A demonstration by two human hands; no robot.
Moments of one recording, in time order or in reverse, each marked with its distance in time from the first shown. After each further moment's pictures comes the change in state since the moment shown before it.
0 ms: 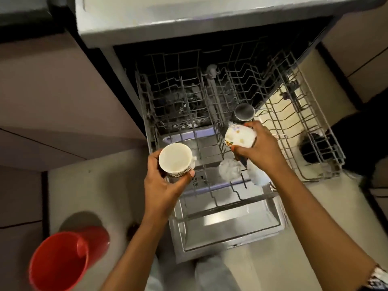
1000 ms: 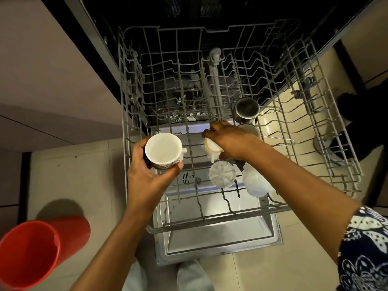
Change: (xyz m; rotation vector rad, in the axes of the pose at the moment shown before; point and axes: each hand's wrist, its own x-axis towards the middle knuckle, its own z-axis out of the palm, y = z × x) left_hand 0.025 -0.036 0.031 0.094 0.066 -0.008; right_hand 0.074 0.002 0.045 -0.938 -0.568 -0.673
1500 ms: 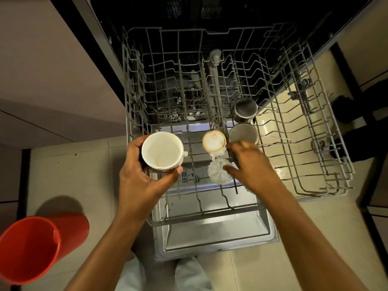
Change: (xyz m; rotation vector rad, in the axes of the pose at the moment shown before) left_hand -0.018 0.018 -0.020 0.033 -0.013 0.109; right_hand -0.075 -0.035 0.019 0.459 0.218 0.383
